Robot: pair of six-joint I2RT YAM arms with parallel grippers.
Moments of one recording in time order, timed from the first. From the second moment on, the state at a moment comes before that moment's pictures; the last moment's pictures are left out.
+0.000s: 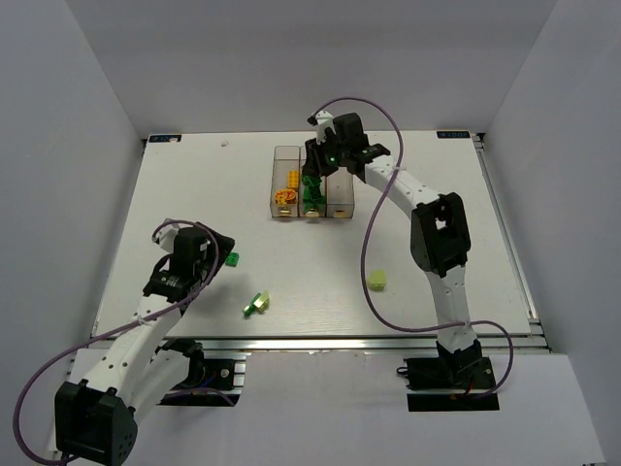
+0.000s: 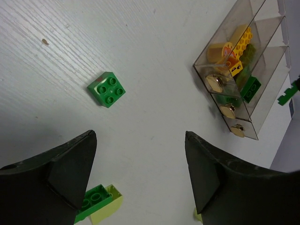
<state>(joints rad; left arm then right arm) -0.26 0.85 0.55 -0.39 -0.25 -1.10 0.51 2.21 1.95 -0.32 -0.39 -0.03</state>
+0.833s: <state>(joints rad) -0.24 1.11 0.69 -0.47 -0.17 -1.27 0.44 2.26 2.01 -0.25 -0.60 -0.12</state>
